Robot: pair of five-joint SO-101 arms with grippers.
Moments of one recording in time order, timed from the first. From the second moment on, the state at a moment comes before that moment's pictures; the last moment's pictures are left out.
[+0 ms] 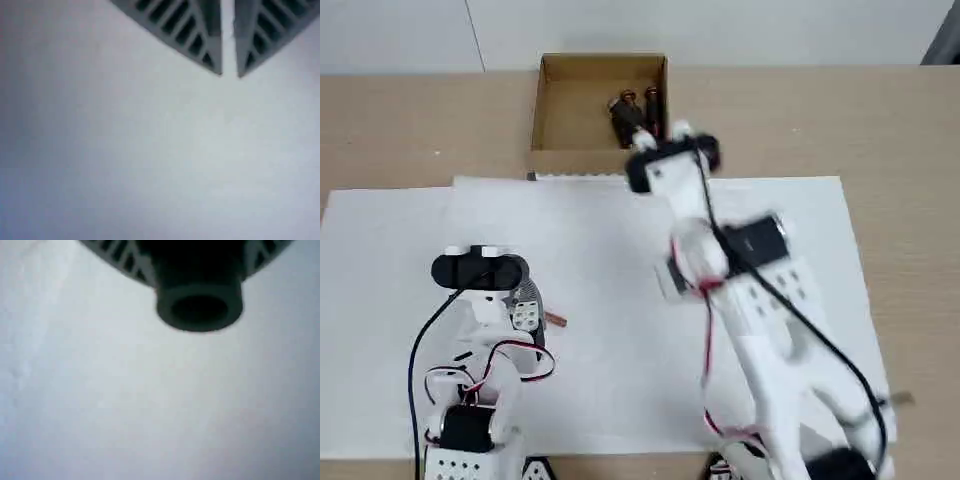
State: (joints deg) left arm 1.9 -103.4 95.7 50.4 9.7; right arm -24.9 -28.3 14.5 95.2 -6.5
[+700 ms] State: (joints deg) left arm 1.8 -103.4 62.7 81.0 9.8; right arm -5.2 -59.7 48.4 84.0 -7.8
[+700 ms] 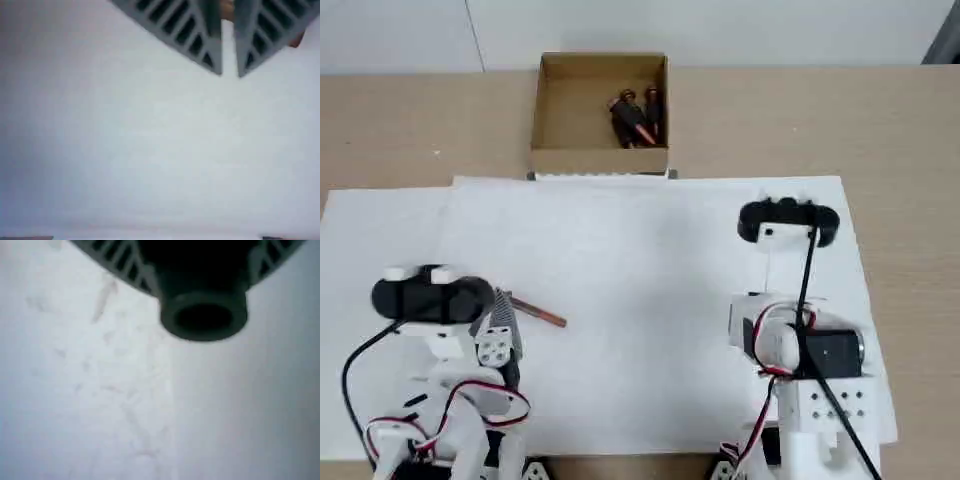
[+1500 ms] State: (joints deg) left arm -3.0 -40.0 35.6 90.1 37.0; right arm -3.5 -66.5 49.2 84.0 -7.8
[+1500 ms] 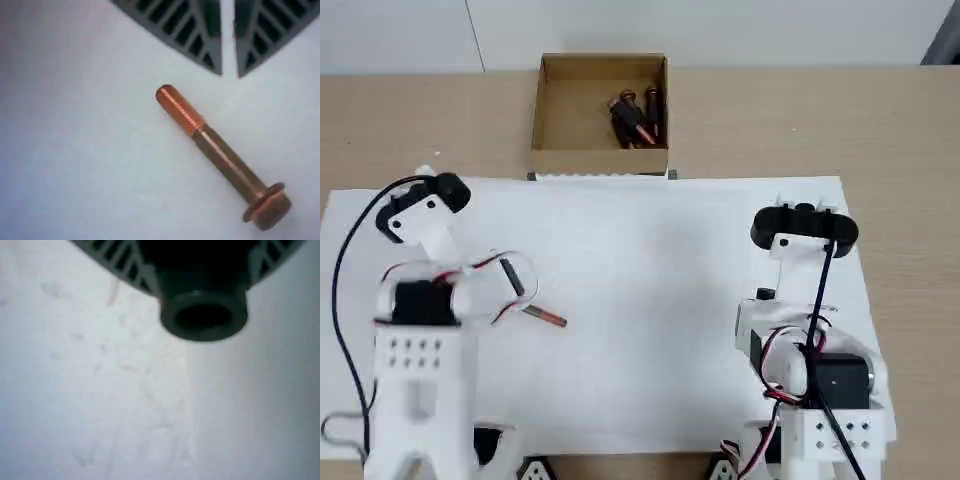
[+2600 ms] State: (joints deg) left arm 0.9 -15.7 35.5 80.0 41.4; right arm -3.6 -66.5 49.2 84.0 -7.8
